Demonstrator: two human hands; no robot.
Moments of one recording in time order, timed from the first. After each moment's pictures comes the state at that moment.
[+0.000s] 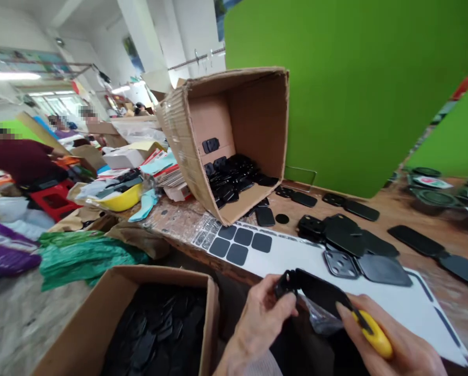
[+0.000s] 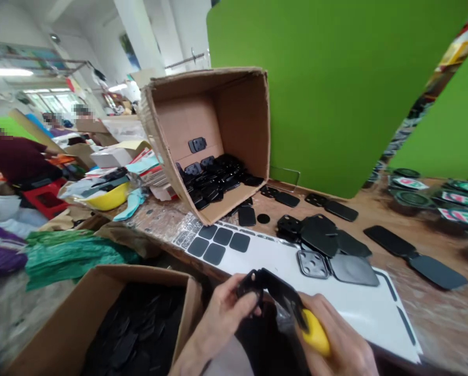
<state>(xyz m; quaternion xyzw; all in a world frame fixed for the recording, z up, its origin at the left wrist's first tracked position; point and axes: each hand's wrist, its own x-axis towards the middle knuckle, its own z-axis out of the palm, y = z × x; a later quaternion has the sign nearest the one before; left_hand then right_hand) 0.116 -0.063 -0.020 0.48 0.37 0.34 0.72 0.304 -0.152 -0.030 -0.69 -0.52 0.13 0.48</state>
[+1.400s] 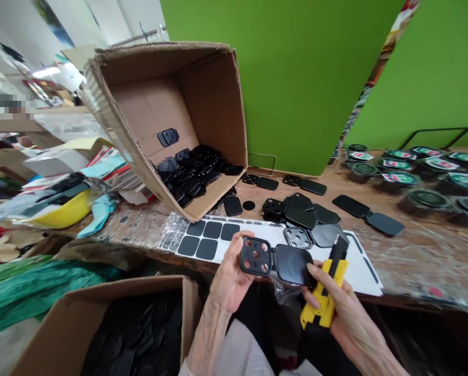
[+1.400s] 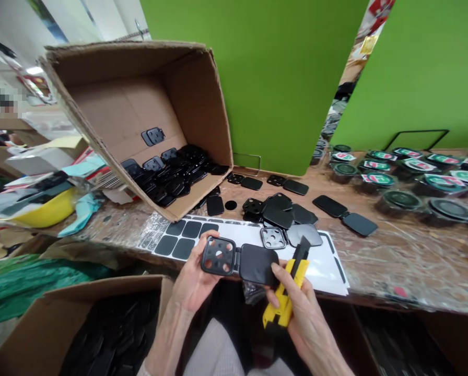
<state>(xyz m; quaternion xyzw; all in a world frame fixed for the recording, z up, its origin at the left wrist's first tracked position) 0.149 -0.032 0.001 0.26 0.21 0.37 0.87 0.287 -0.137 -0.017 -0.53 -0.01 0.48 0.70</state>
